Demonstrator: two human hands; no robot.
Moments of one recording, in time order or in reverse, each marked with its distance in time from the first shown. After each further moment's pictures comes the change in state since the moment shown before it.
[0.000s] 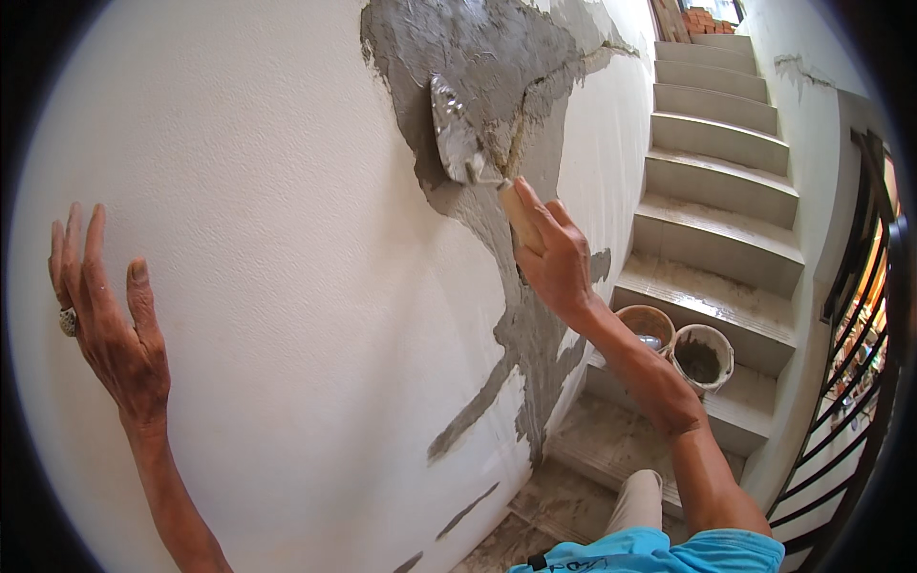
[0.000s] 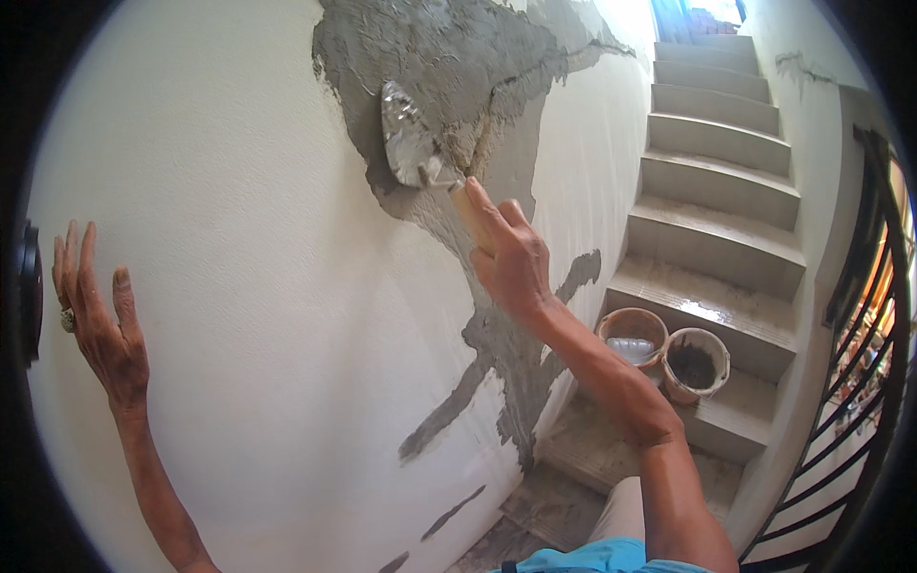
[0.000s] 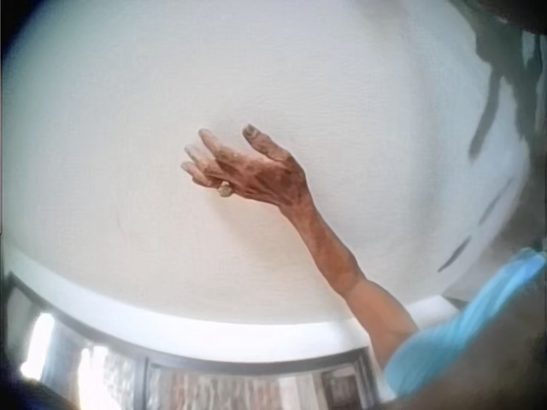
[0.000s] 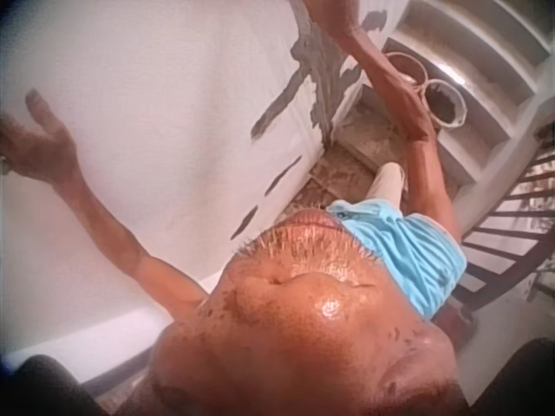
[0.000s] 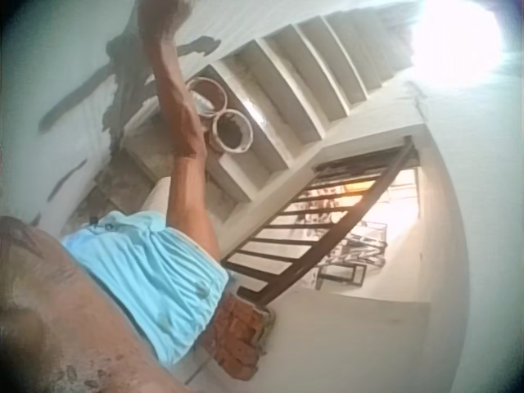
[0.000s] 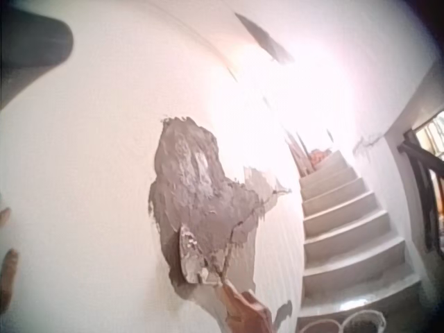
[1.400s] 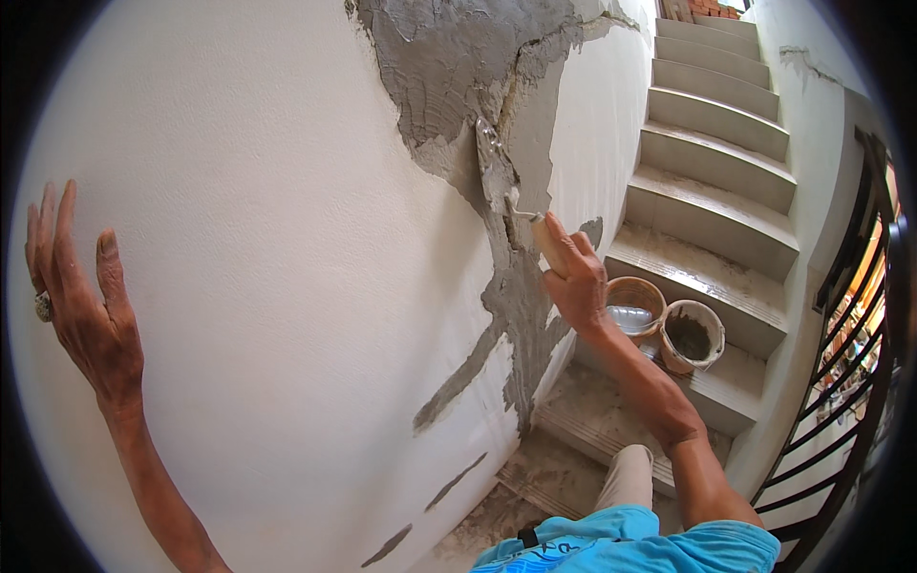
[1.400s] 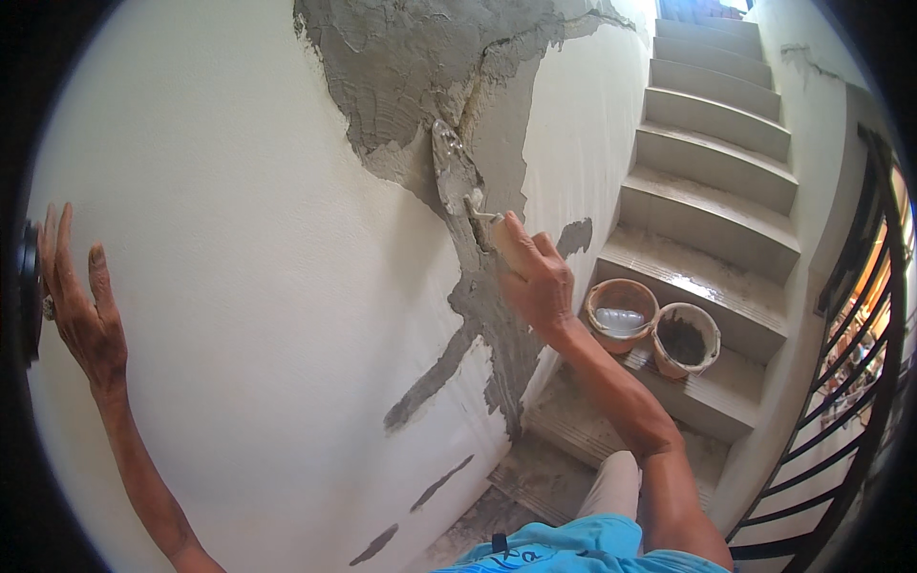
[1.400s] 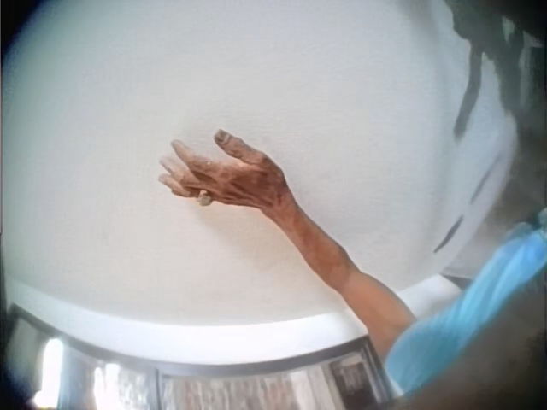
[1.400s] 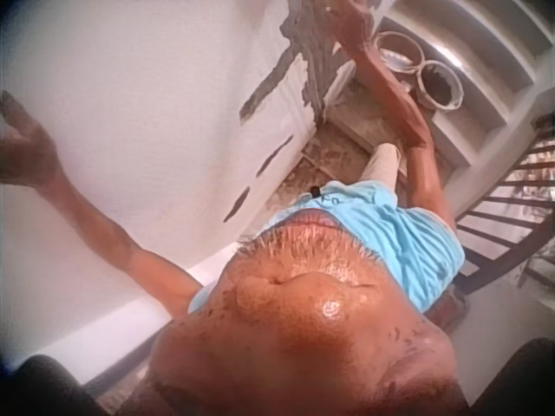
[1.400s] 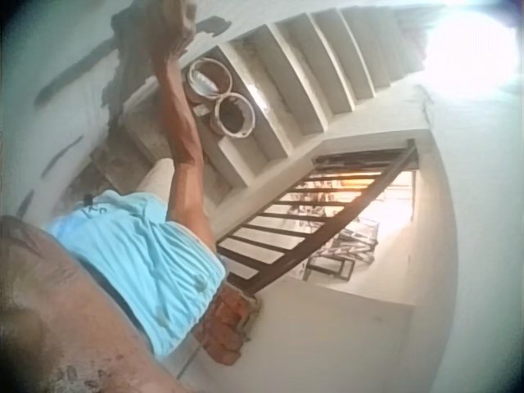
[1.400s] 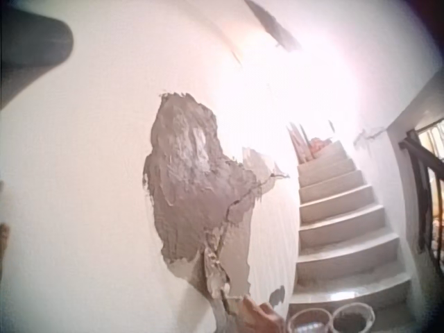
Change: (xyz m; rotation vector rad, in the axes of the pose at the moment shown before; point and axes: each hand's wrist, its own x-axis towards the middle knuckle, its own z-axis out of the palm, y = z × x) left_hand -0.002 -0.008 0.006 -0.040 0.028 0.010; right_hand -0.087 0.045 -0.019 -0.135 -0.065 0.076
